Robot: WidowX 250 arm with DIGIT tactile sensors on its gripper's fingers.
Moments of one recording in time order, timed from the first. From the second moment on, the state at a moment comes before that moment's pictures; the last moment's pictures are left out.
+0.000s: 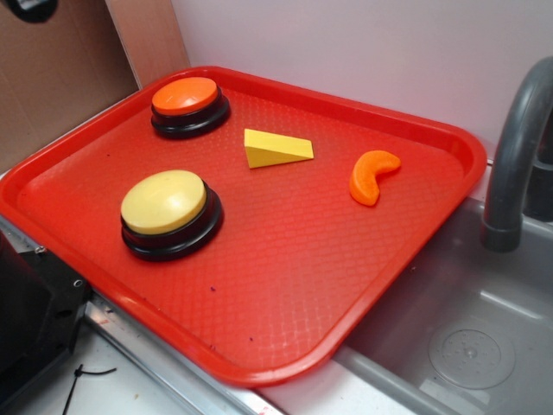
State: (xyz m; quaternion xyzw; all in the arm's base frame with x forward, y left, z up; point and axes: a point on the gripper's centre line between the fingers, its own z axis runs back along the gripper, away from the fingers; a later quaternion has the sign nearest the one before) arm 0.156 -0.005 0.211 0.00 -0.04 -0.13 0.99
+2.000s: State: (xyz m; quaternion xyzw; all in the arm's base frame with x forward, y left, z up) arm 0.286 -0.012 0.018 0.05 0.05 -0.28 0.96
